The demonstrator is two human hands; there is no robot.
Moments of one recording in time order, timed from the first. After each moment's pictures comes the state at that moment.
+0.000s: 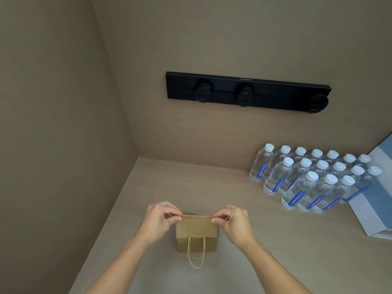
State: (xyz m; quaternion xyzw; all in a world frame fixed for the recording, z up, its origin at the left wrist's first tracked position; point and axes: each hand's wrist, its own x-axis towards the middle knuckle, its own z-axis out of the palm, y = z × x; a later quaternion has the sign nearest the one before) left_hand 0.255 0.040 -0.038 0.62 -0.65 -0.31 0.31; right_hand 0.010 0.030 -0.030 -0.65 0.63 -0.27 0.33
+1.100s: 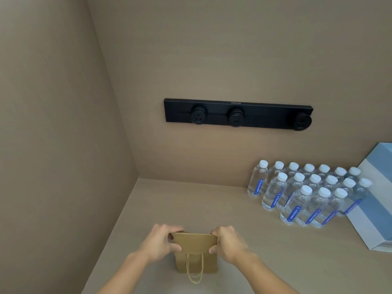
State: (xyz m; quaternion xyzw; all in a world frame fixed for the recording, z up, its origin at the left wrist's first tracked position) left_hand 0.257 0.037 -0.022 0.62 -0.70 -0.33 0.11; right_hand 0.019 0.026 -0.021 -0.73 0.62 -0.01 0.29
